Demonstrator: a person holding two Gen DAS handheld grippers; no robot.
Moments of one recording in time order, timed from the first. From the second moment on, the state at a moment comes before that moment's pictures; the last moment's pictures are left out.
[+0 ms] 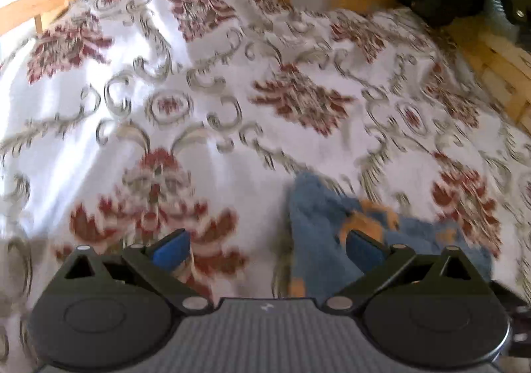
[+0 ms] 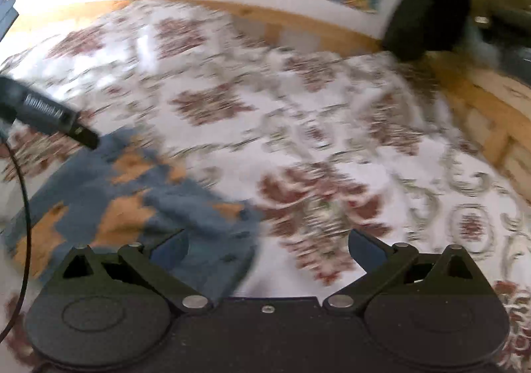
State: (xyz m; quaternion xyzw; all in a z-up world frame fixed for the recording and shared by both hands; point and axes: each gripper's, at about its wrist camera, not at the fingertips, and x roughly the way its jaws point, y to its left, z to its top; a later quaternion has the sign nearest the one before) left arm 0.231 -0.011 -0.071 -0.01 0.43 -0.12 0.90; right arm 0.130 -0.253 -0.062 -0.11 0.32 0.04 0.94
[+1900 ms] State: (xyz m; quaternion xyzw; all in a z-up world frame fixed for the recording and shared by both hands) left arm 0.215 -0.017 -0.074 0.02 0.43 -0.24 0.87; right arm 0.172 -0.317 -0.083 0.20 0.49 0.23 0.82
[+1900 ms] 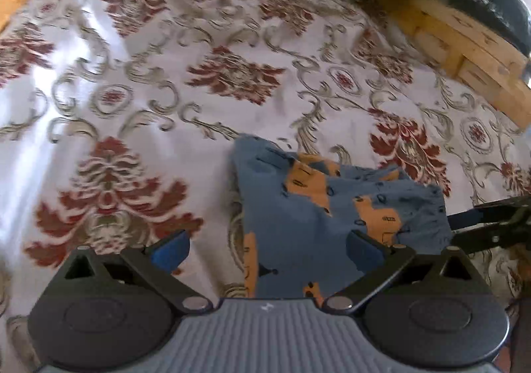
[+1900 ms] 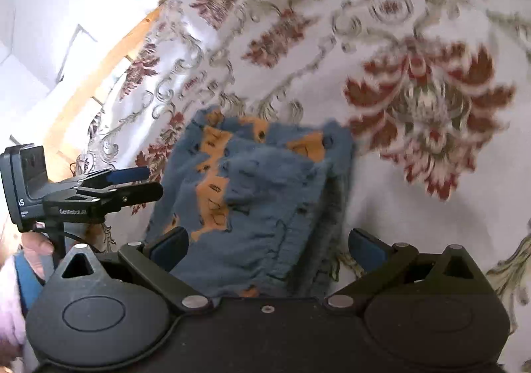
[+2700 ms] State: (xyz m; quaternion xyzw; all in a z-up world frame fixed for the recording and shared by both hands) left arm 0.221 -0.012 -0.098 0.03 0.50 -0.24 0.83; right arm 0.180 -0.337 -0.105 0.27 0.50 0.20 0.80
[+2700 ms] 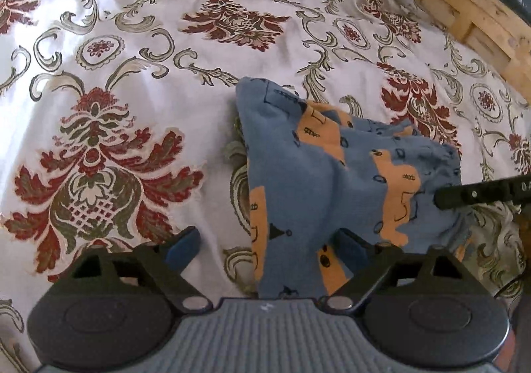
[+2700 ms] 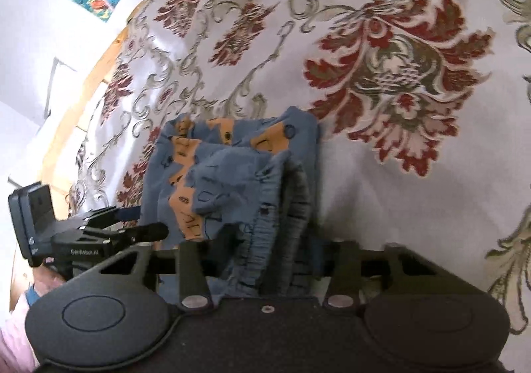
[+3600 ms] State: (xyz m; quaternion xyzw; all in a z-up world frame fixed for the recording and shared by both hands) left arm 0.183 -0.038 -0.073 0.09 0.45 -0.21 0.86; right arm 0.135 -0.260 -0.071 -0.02 0.39 0.17 0.90
